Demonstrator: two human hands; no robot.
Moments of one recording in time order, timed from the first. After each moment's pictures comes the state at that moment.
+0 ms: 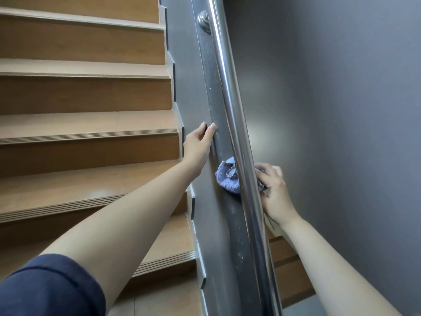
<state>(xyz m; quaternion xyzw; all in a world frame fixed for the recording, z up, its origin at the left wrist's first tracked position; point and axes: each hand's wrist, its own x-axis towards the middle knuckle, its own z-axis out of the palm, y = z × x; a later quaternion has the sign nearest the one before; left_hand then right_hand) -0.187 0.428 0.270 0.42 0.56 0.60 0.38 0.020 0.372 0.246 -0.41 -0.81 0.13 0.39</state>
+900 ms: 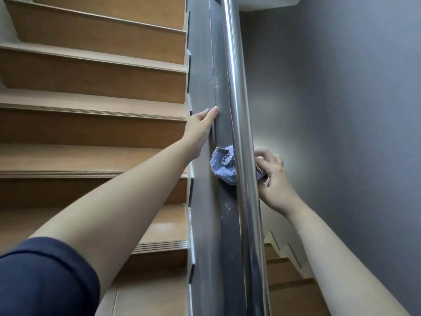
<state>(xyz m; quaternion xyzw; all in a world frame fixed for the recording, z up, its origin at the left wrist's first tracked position) -0.155 0.387 0.208 0.42 0.49 0.66 0.37 0.060 0.336 0.182 -0.36 -0.86 0.12 0.35</state>
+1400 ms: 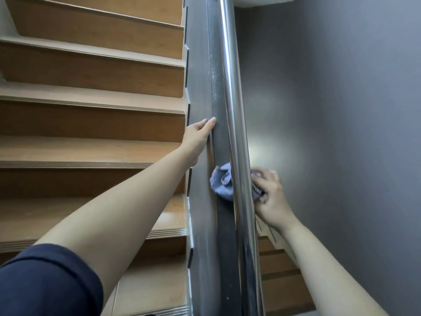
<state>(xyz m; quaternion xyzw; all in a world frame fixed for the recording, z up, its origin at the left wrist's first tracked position) -0.136 0.346 0.176 0.40 0.49 0.65 0.41 0.092 0.283 0.145 -0.35 -0.86 0.14 0.35</state>
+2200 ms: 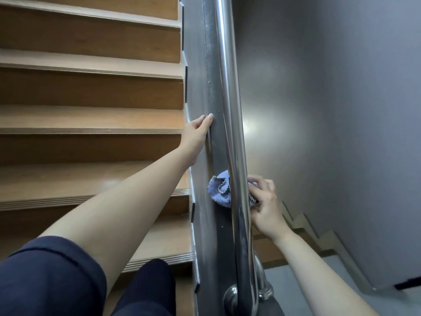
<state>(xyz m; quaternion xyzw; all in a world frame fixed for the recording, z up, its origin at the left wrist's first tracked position) -0.089 0.262 0.107 0.37 0.53 0.63 0.42 0.140 0.188 0.052 -0.38 -0.83 0.20 0.35</state>
